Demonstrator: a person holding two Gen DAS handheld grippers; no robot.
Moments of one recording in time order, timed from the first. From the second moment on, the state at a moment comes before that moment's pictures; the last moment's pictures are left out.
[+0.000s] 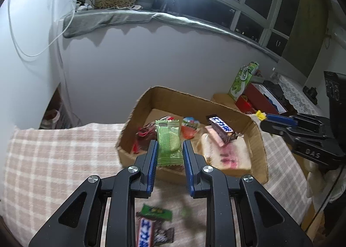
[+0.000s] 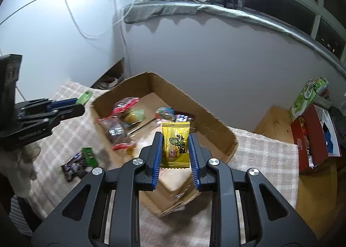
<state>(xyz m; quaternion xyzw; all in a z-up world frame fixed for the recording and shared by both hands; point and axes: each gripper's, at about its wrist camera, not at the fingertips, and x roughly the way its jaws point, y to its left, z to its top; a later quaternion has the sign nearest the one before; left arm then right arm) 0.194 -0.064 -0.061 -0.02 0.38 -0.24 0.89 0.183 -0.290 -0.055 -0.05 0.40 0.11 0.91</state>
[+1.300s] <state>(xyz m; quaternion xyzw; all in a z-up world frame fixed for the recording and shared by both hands) 0.194 -0.082 -0.068 -0.01 0.40 -0.23 0.89 0.198 -0.315 -0.070 -0.04 0.41 0.09 0.91</state>
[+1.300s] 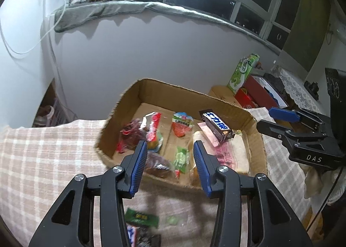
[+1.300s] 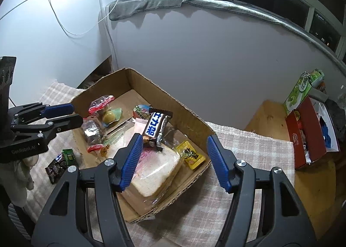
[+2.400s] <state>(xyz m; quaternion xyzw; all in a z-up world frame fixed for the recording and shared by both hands) 0.101 0.005 -0.113 -0.04 0.43 -0.21 0.87 0.112 -0.193 -0.103 -0.09 0.45 0.25 0.86</state>
